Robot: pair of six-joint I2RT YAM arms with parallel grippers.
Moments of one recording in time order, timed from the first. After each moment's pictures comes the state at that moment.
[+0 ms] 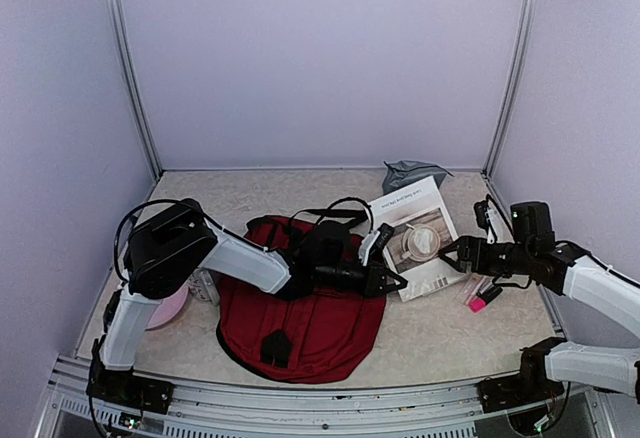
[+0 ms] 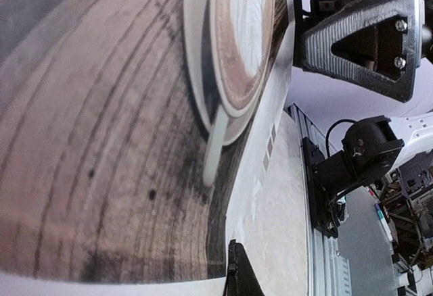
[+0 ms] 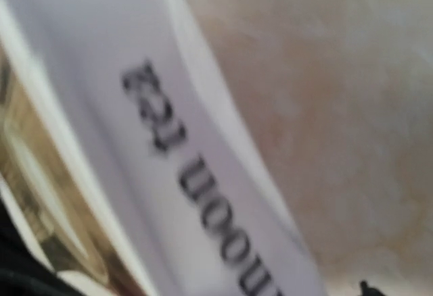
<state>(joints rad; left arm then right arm) -1.02 2.30 1.36 0.63 0.55 -0.56 0.27 0.95 0.51 -0.24 -0.34 0.39</state>
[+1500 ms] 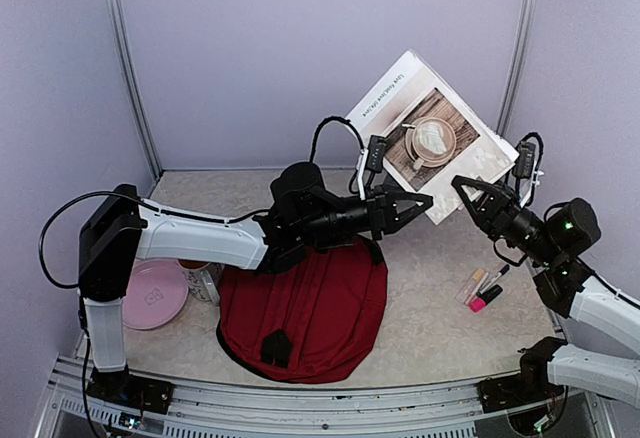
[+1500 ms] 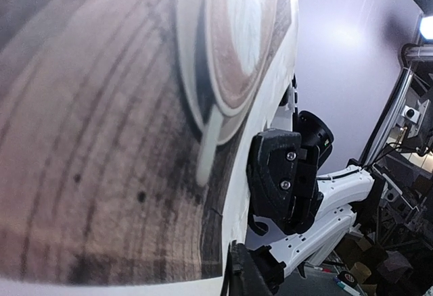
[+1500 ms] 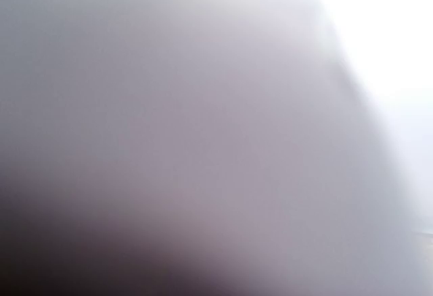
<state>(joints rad) -1.07 2.00 1.41 0.85 0.46 -0.59 0.44 0.76 0.43 0.75 -0.53 0.59</state>
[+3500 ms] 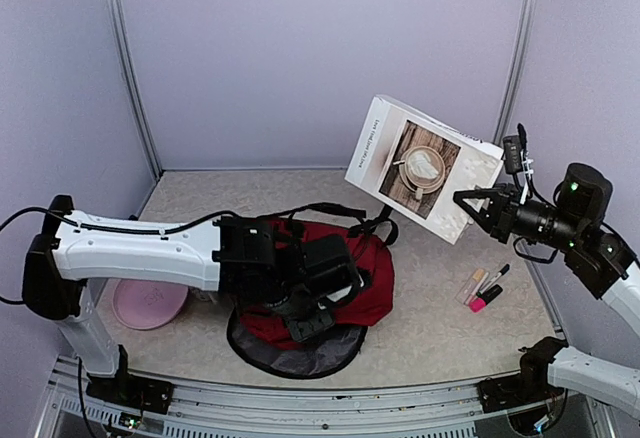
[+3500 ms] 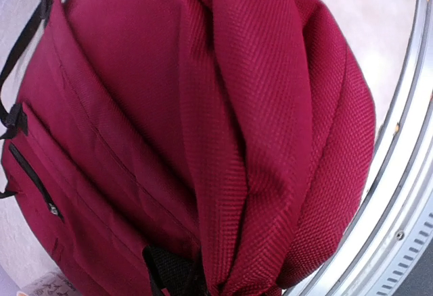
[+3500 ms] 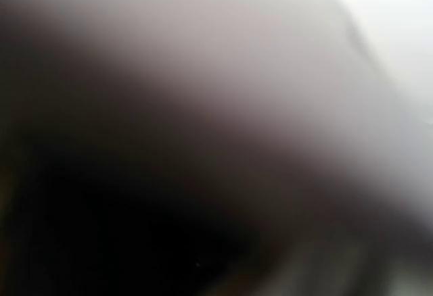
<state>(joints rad) -1.35 1.77 1.48 -0.93 -0.29 -0.10 0.43 0.67 0.74 -0.15 -0.51 0.26</state>
